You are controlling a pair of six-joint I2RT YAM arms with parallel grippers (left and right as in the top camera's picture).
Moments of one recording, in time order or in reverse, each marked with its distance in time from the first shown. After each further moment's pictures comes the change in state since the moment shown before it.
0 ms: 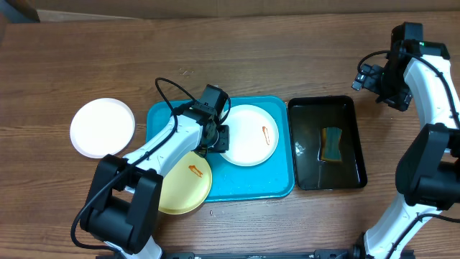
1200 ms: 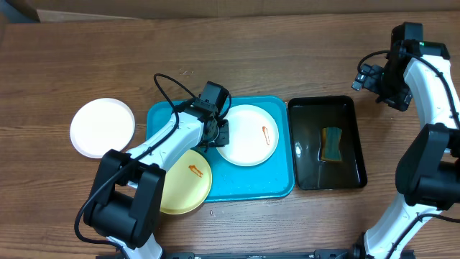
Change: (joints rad) left arm 0.007 0.033 0.023 0.051 -0.056 -0.034; right arm 0.000 0.000 0.000 0.000 -0.001 0.001
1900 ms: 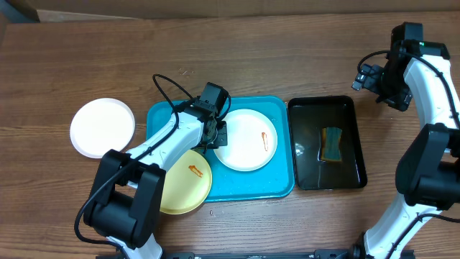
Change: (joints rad) left arm 0.000 0.000 0.000 -0.036 -0.030 -0.012; right arm 0.000 0.000 0.000 0.000 0.000 0.000
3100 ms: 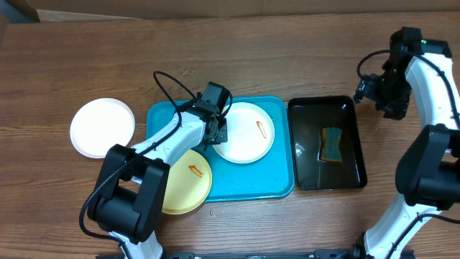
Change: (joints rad) left arm 0.000 0.035 -0.003 0.089 -0.072 -0.003; right arm 0.002 0.000 0.041 -0.225 -0.045 -0.019
